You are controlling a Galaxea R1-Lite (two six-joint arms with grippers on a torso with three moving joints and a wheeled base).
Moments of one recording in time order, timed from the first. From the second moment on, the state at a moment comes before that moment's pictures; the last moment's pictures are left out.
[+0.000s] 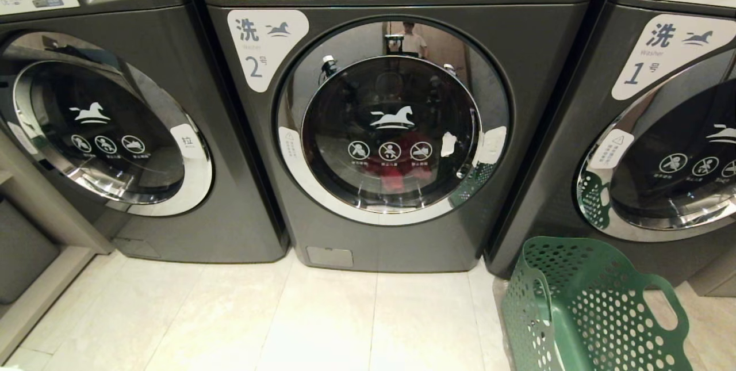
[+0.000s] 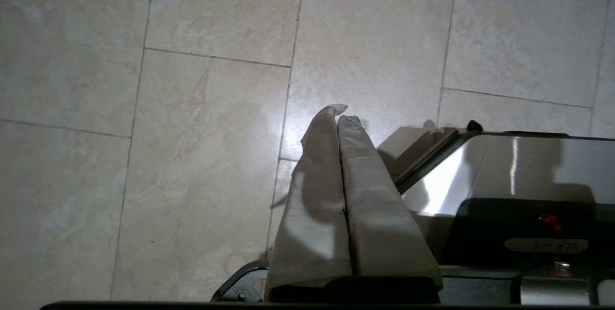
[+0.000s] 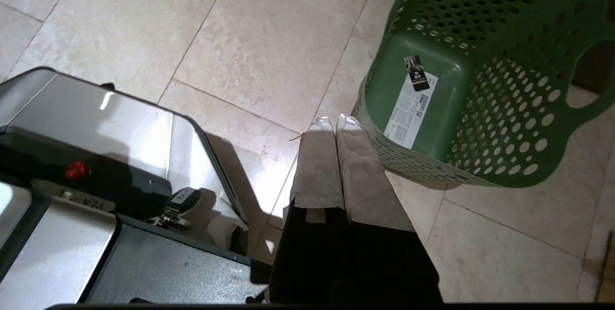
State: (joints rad) left arm -0.71 0.74 -0.16 0.21 0.56 -0.49; right arm 0.24 0.39 -0.06 0.16 0.01 -0.11
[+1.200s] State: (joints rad) left arm -0.01 0.08 -0.19 0.36 0.19 0.05; right arm 0.11 0.28 -0.06 0.14 0.01 -0.04
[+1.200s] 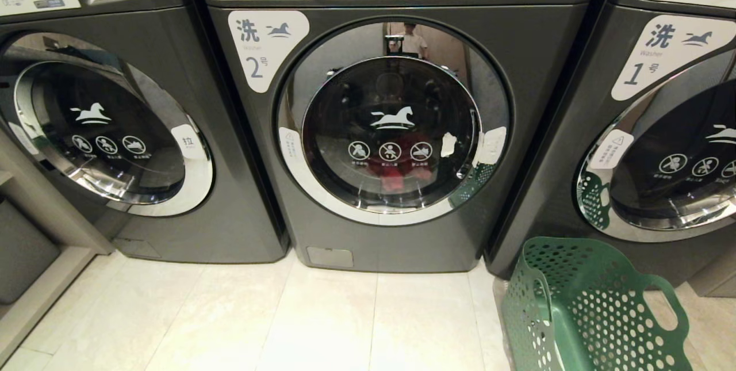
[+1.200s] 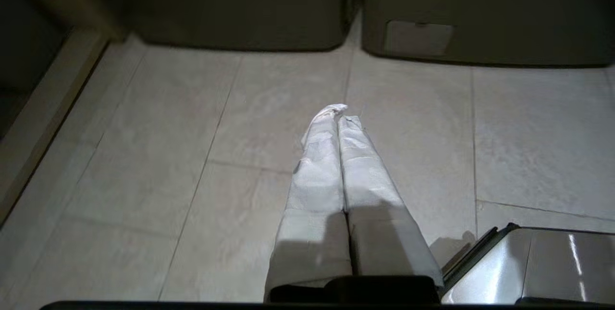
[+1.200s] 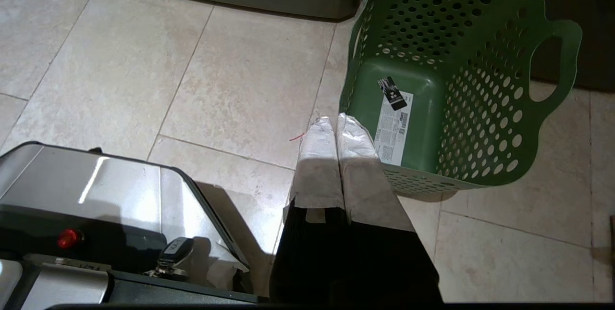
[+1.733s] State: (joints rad) left arm 0.00 0.00 -0.06 0.14 0.01 0.08; right arm -0.01 0.31 -0.06 0.15 0.01 -0.10
